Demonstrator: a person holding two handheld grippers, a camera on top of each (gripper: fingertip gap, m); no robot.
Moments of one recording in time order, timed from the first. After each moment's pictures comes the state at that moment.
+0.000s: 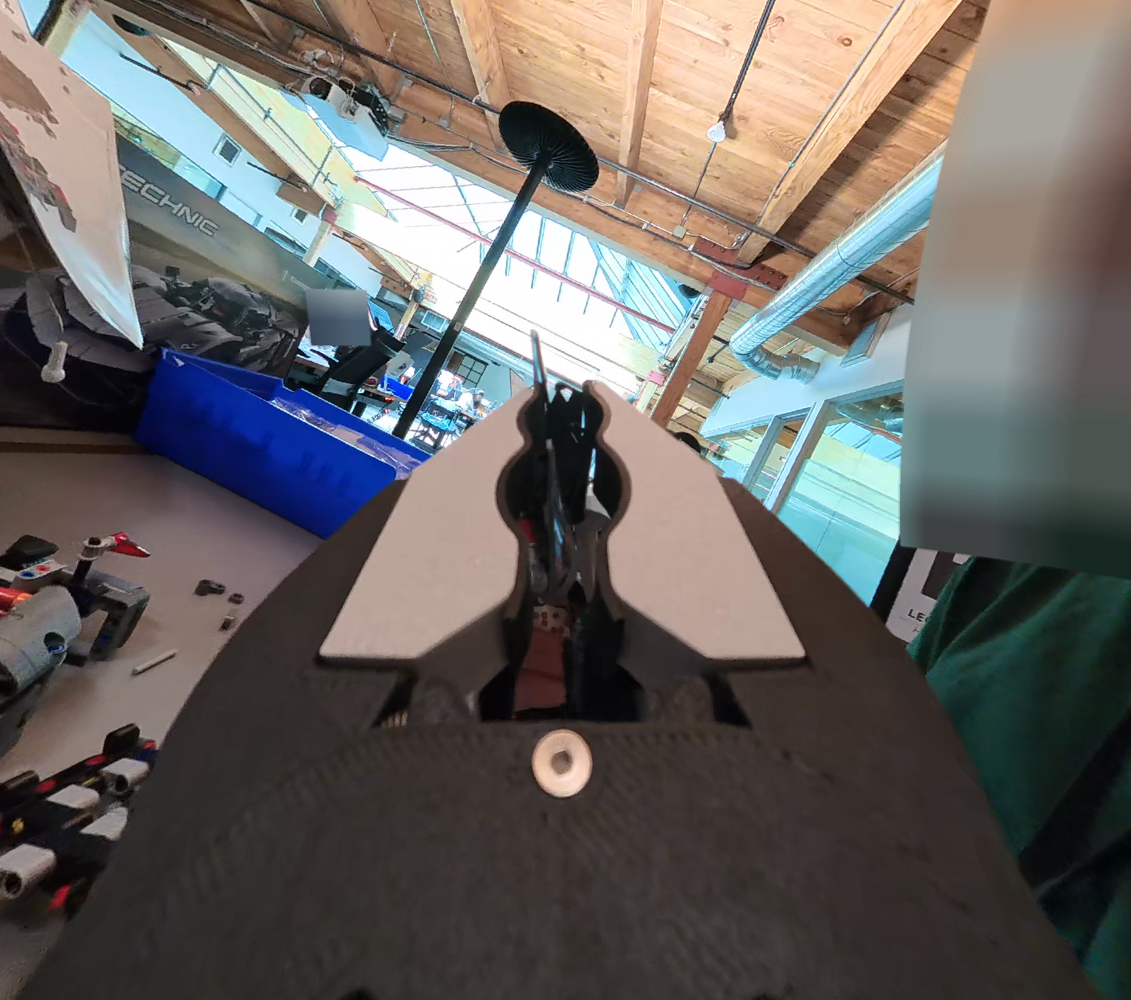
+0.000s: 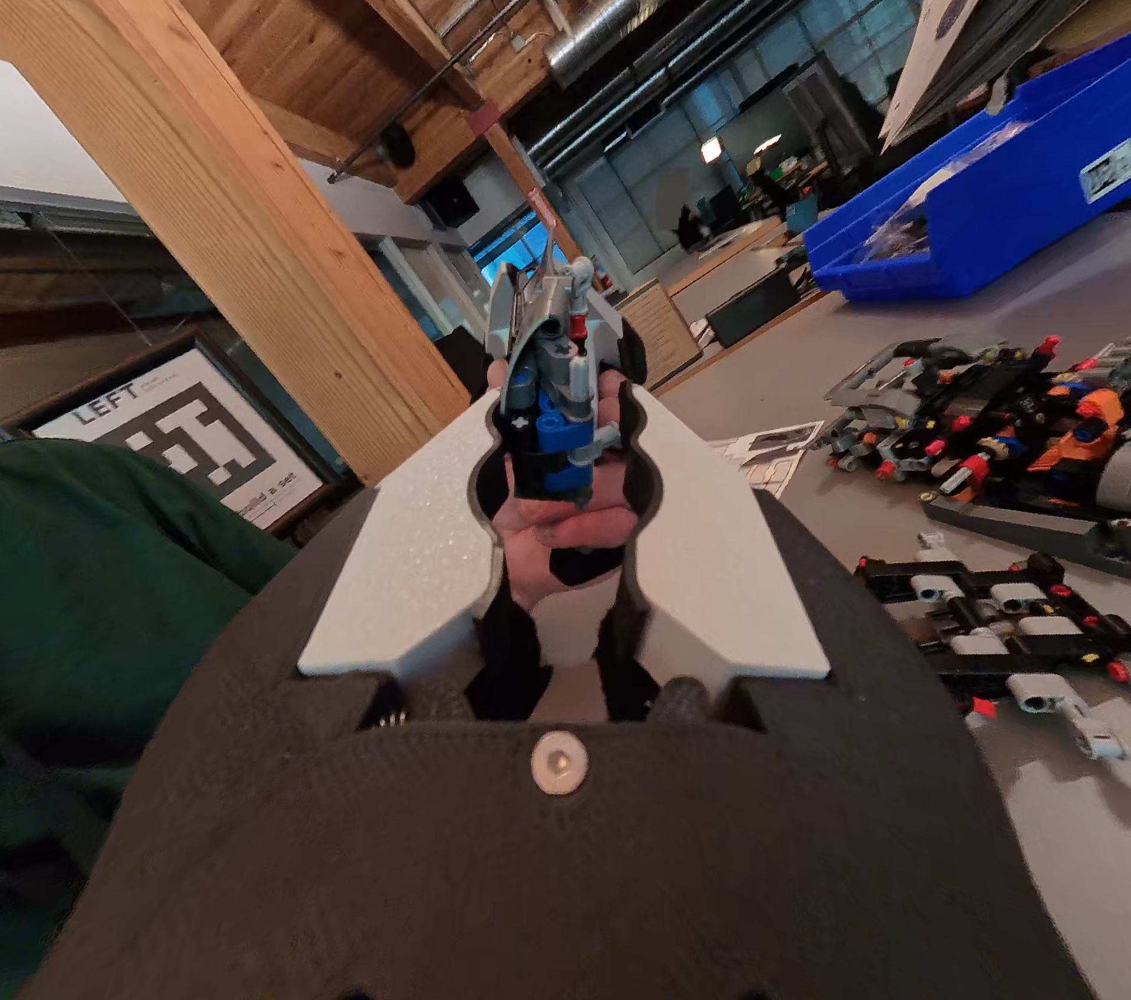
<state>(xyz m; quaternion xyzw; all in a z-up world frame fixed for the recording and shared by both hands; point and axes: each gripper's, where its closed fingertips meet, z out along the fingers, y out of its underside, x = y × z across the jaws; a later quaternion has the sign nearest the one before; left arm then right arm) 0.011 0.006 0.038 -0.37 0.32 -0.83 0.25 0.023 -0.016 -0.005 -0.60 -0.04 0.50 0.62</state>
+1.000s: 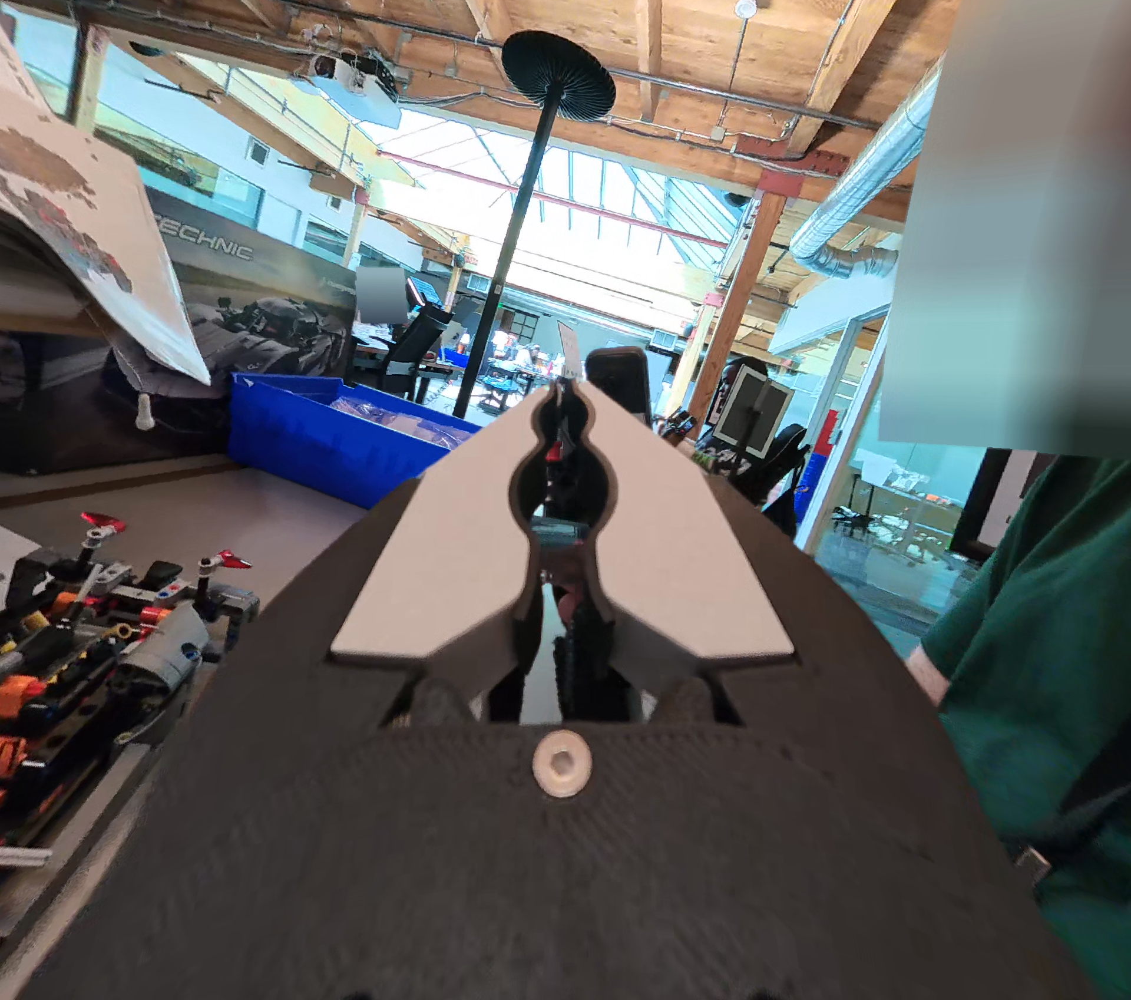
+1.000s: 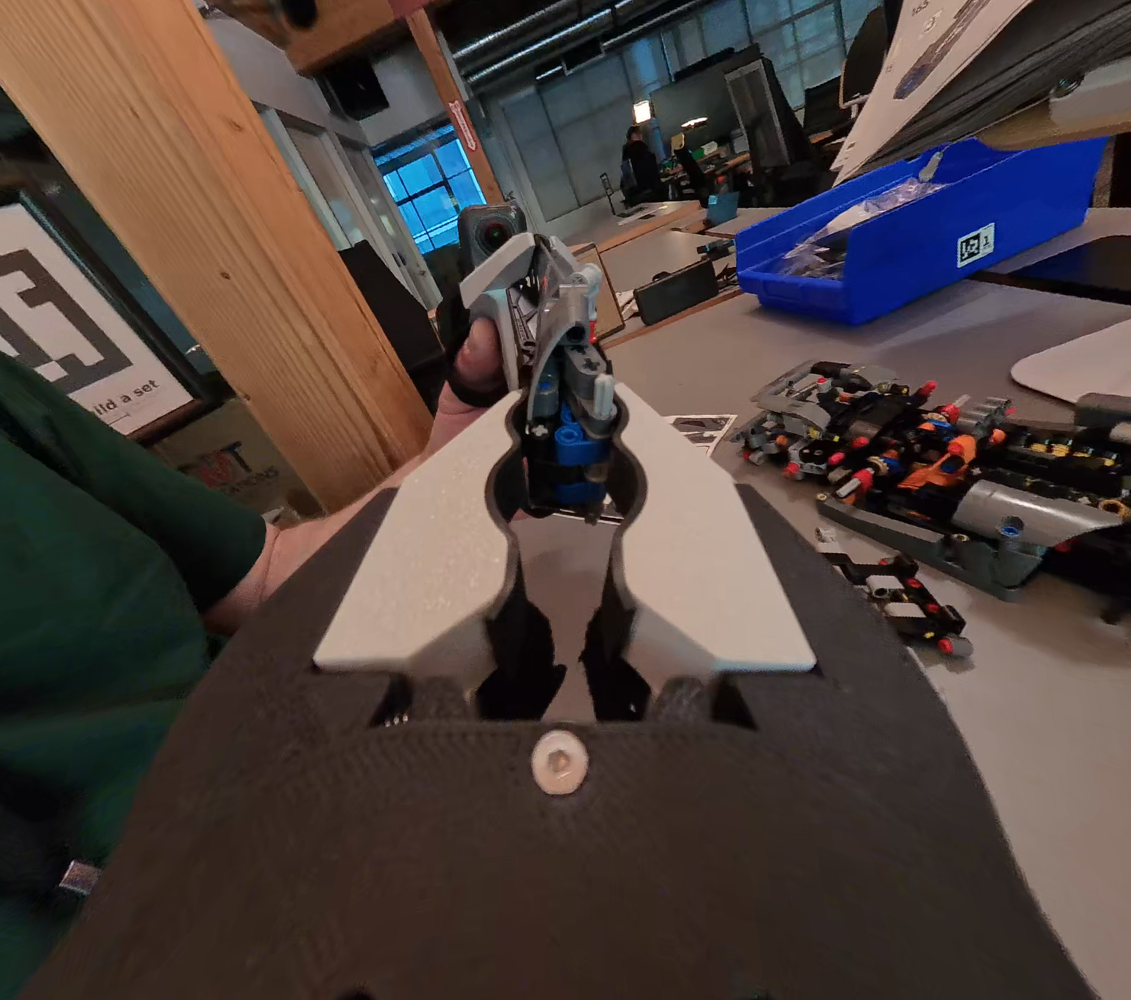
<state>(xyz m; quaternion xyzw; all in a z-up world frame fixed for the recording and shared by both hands) 0.005 0.004 0.040 -0.36 0.40 -0.78 0.32 0.019 -0.027 -0.004 -0.66 -0.10 0.38 0.64</state>
